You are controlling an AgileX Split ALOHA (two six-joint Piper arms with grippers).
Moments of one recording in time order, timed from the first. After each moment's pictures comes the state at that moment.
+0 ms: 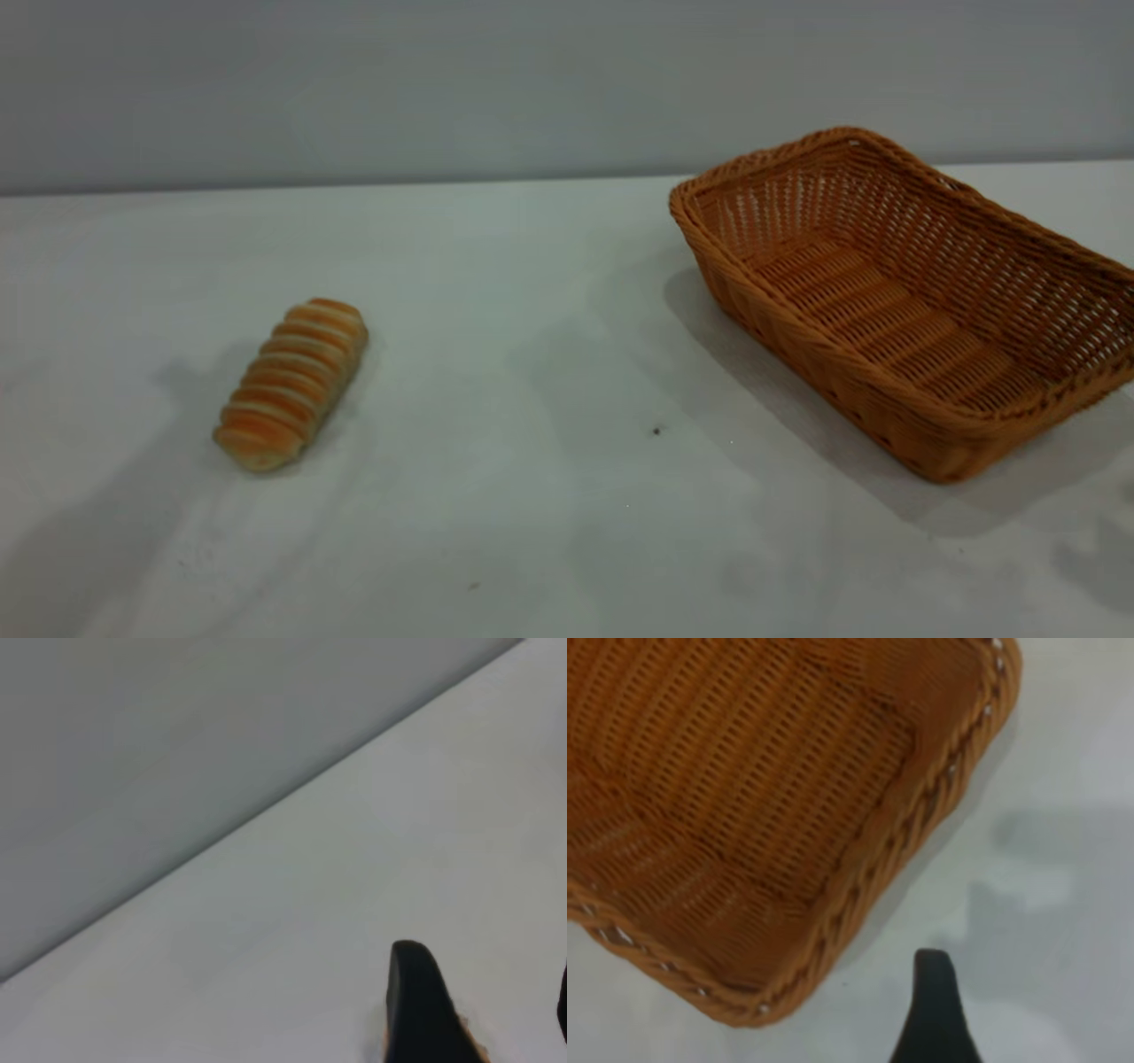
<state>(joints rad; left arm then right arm) -0.18 1.58 -1.08 -0.33 0.12 0.69 -0.02 1.35 -0.50 0.09 0.24 0.46</state>
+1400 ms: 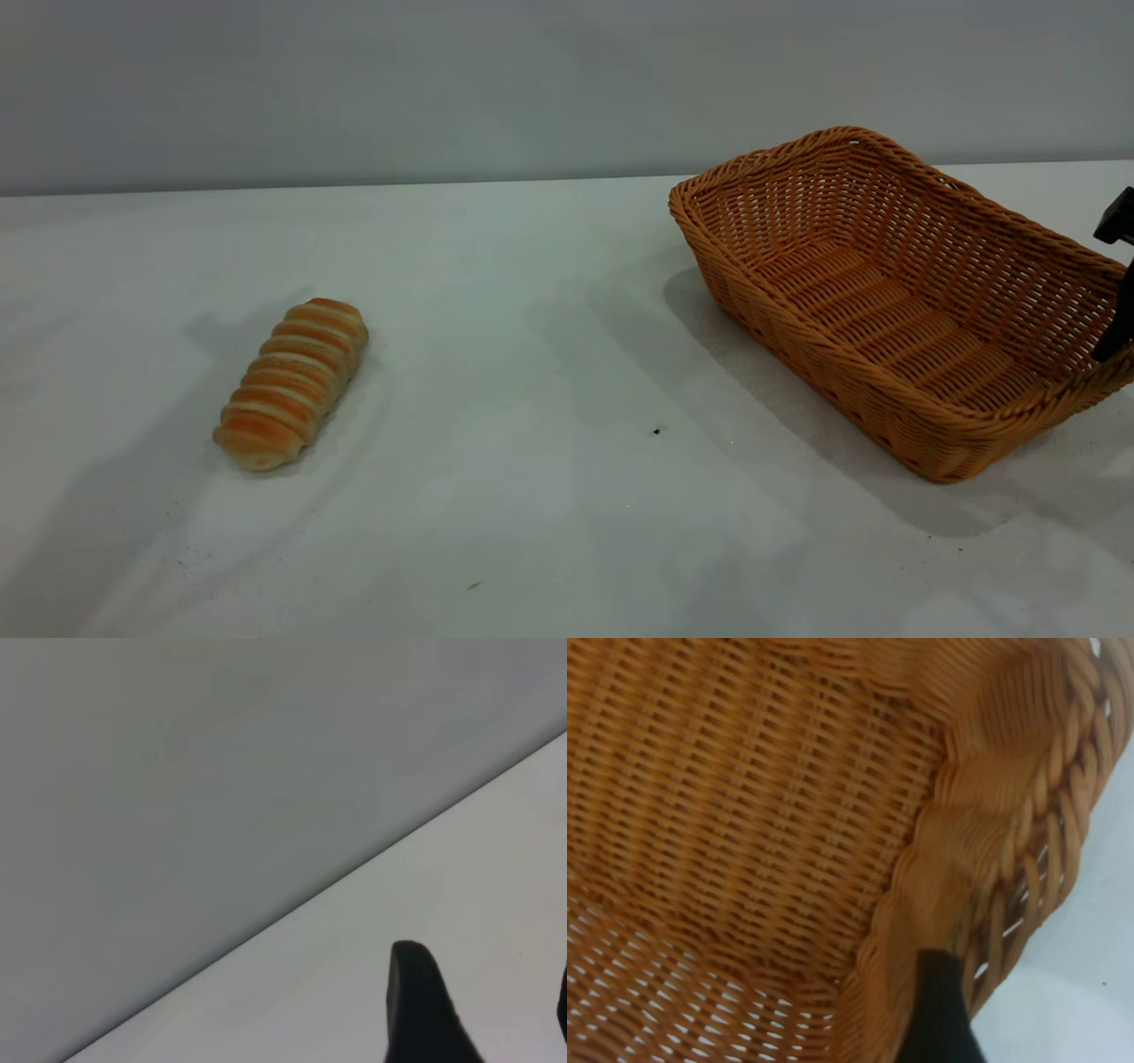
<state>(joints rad) -0.18 1.70 -1.20 -0.33 0.01 0.72 -0.02 1.73 -0.67 0.27 0.15 0.42</state>
